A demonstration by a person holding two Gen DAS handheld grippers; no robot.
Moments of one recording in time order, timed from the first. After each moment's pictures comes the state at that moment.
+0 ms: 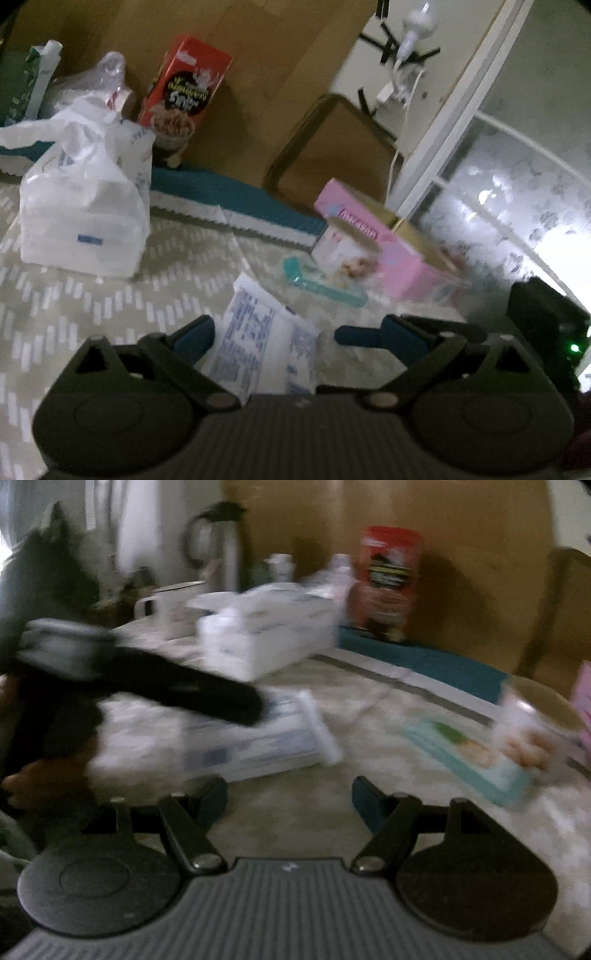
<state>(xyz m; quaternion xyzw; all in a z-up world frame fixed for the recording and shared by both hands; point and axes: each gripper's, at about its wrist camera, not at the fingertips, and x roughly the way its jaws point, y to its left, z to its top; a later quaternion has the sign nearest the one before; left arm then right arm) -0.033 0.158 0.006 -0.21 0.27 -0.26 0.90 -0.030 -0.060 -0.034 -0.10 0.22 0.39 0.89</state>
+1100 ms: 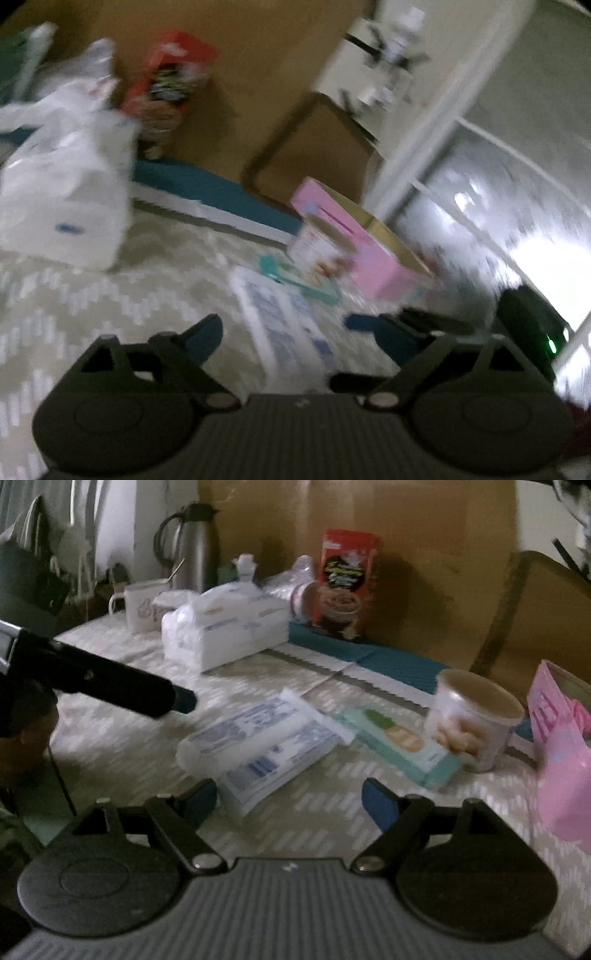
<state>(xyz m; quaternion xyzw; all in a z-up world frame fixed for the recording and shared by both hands) -0.031 0.160 0.004 -0.25 0.28 -0.28 0.88 -0.030 -0.096 -0.031 -0.12 0.21 0.36 0.90</state>
